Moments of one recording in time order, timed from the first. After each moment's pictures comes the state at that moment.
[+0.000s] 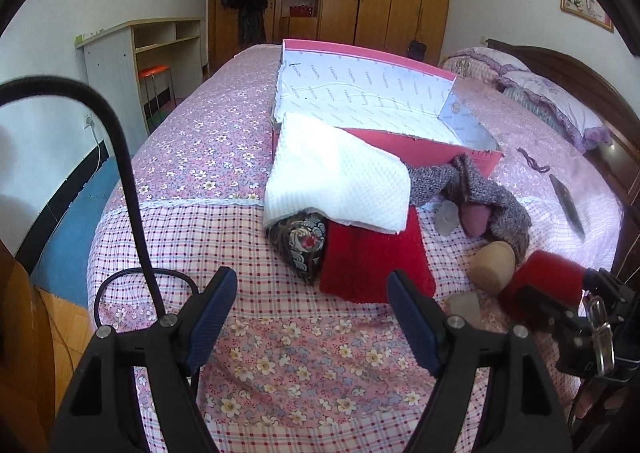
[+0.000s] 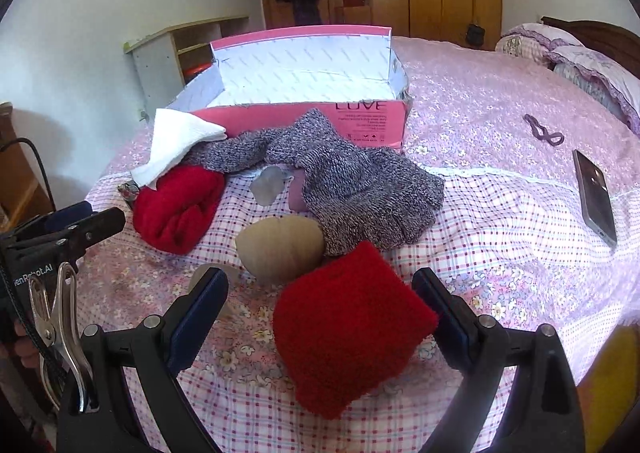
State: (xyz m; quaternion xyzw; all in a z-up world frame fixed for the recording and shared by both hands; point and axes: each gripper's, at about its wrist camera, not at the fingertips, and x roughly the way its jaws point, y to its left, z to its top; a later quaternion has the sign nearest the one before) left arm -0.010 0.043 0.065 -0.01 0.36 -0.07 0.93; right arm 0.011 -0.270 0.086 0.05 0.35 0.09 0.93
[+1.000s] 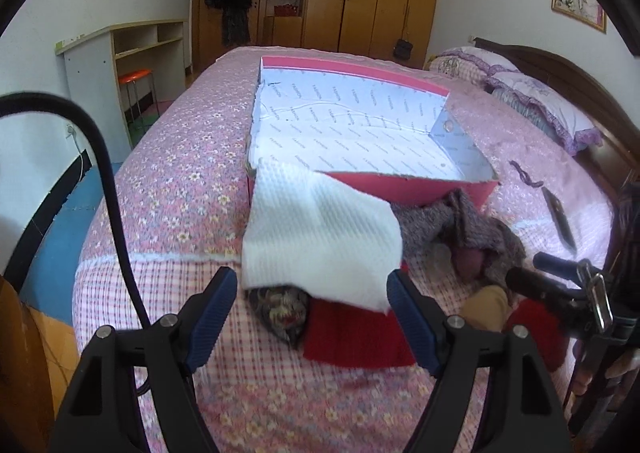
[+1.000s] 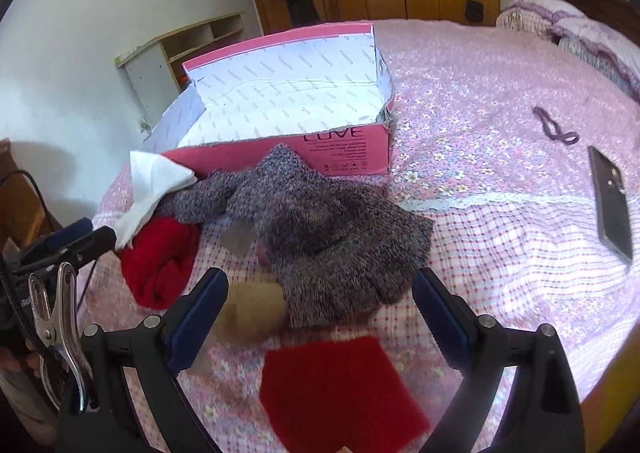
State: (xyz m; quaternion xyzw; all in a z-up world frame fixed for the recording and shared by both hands) left arm 0.035 0.028 0.085 -0.01 0.36 -0.10 0.93; right arm 0.065 -0.303 0.098 0.10 0.38 0.11 0.91
